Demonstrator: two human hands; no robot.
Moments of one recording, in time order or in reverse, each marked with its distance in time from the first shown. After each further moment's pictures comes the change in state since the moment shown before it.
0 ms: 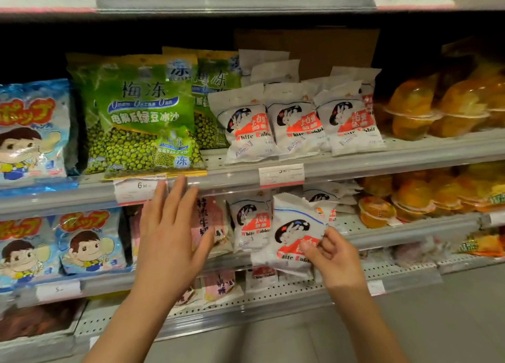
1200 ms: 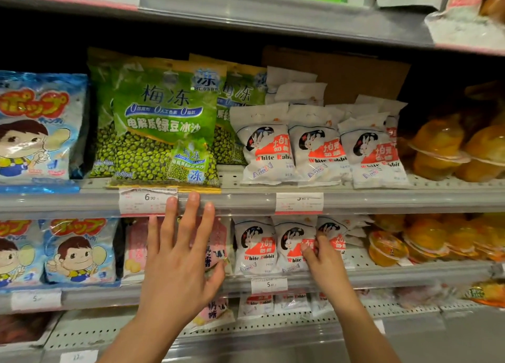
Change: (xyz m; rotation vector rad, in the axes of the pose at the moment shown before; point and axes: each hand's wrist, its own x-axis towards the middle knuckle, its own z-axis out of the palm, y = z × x) left_hand -0.002 -0.008 0.033 0.227 -0.026 0.016; right_hand 0.125 0.075 0.006 -0.729 0.009 -0.097
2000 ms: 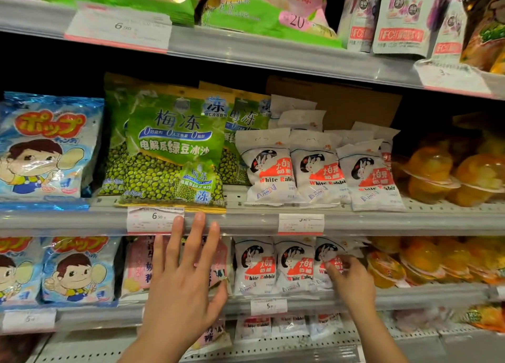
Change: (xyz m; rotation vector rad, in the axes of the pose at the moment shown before) left_hand 0.000 -0.001 0.001 -0.028 -0.007 0.010; right_hand 0.021 0.040 -0.031 -0.165 0.264 0.169
